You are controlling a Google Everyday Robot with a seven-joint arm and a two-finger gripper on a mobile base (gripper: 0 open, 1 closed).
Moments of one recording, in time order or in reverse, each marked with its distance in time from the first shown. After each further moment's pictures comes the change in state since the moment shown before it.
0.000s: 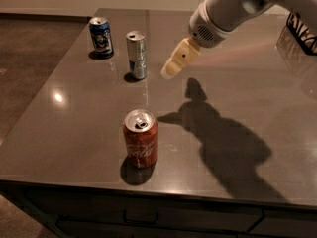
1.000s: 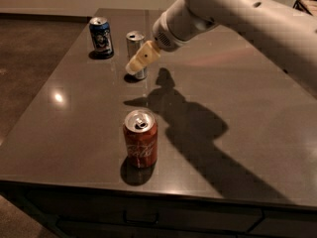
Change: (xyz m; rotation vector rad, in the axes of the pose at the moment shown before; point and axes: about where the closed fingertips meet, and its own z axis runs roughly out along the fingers) arm -0.068 0.006 0.077 0.007 -0.151 0.050
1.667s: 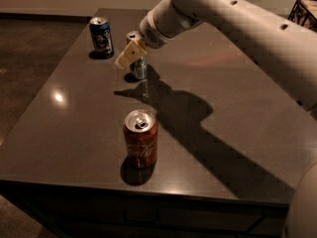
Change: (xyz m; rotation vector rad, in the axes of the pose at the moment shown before) arm -0.030 0.005 0.038 -0.095 -0.052 -0.025
